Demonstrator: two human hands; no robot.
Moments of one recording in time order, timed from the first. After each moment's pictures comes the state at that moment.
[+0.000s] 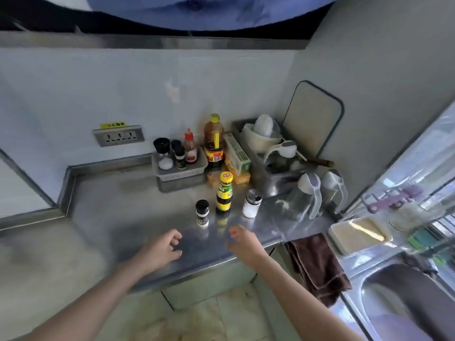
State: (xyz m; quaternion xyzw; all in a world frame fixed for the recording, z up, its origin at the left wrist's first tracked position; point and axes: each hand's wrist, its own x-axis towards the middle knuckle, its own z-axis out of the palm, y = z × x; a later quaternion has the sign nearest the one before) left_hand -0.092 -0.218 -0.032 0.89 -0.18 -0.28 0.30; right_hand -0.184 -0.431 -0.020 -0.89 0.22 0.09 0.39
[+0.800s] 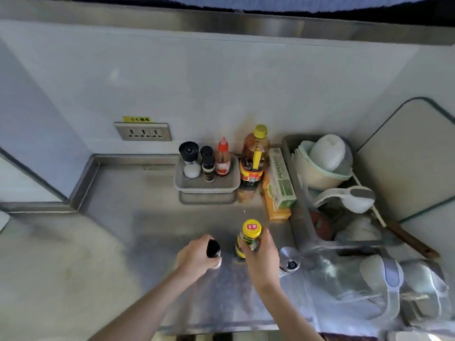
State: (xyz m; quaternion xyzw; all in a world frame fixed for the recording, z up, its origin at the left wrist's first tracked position) left_hand 0.006 -0.333 -0.076 0.93 -0.02 -0.24 0.28; right_hand -0.039 -0.488 -0.050 -0.86 0.23 -0.05 0.45
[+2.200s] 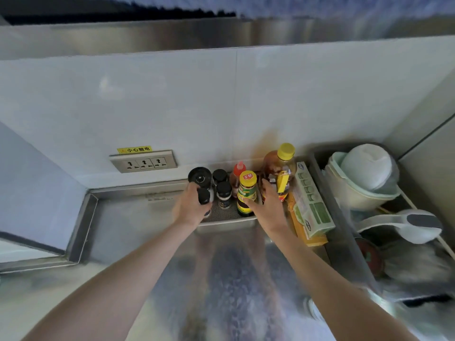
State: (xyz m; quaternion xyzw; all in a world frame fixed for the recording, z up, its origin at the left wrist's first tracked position) left_hand 0.216 -0.308 -0.041 0.93 0.00 -0.09 0.36; right_hand 0.162 -0.487 -0.039 -0.84 0.19 0.00 0.51
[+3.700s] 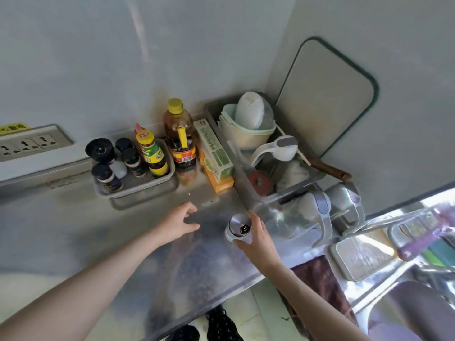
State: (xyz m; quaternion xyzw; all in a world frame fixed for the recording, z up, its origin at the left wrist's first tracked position) left_hand 0.064 -0.402 -0.069 0.85 -0.25 -0.35 0.30; right_hand -0.098 -0.562 -0.068 -0.85 0.31 0.05 0.42
